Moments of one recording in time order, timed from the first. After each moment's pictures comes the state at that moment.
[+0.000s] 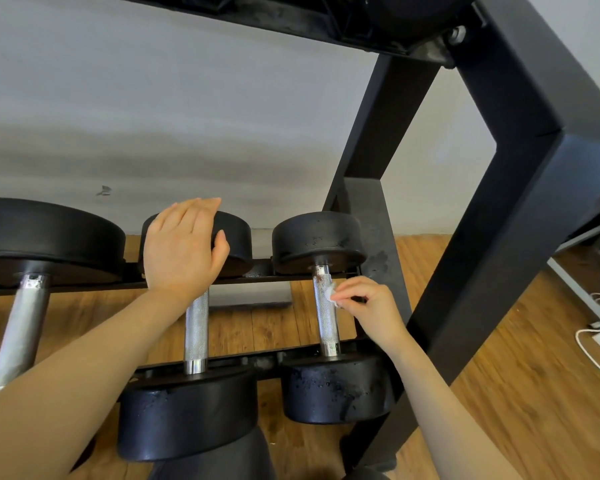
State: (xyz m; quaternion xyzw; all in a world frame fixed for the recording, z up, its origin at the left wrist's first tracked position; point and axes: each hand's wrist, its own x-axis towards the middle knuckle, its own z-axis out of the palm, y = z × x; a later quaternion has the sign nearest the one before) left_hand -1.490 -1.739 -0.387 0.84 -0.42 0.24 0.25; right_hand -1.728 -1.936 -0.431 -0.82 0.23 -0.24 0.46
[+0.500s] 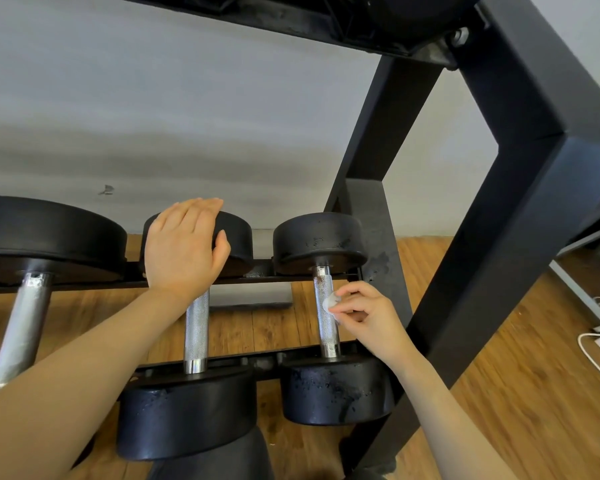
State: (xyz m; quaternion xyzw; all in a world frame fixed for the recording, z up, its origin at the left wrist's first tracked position) left_hand -1.488 -1.738 -0.389 0.84 -0.42 0.25 0.25; right_hand -1.741 -1.926 -0.434 -0.86 0.18 -0.23 0.42
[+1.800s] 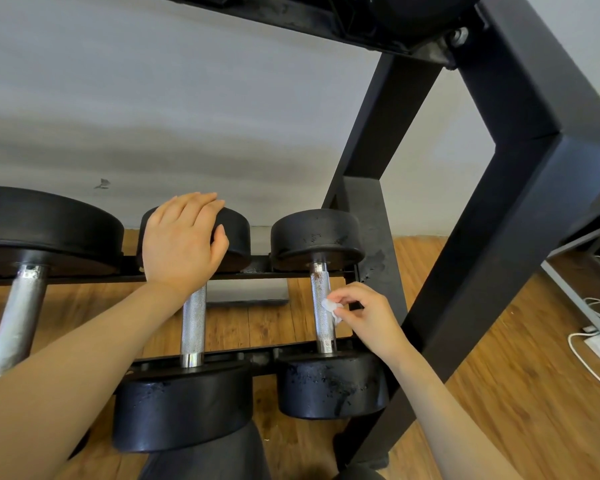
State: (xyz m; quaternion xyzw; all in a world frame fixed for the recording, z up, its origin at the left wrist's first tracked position) left_hand -1.483 -1.739 -0.393 0.82 -0.44 0.27 0.24; right_hand -1.739 -1.925 -0.427 -0.87 0.22 -0.20 0.40
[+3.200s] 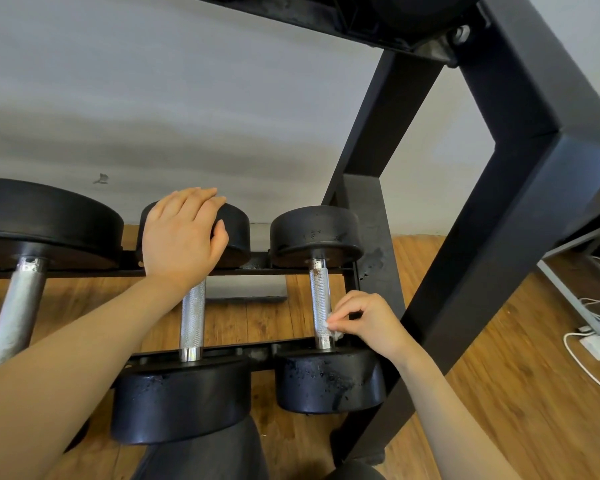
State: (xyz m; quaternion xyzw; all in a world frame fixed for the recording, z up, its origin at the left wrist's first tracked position) left_hand -1.481 -1.739 -0.394 0.82 -0.44 0.28 0.24; right_hand -1.749 -1.927 -0.421 -0.84 0.23 -0.10 0.47
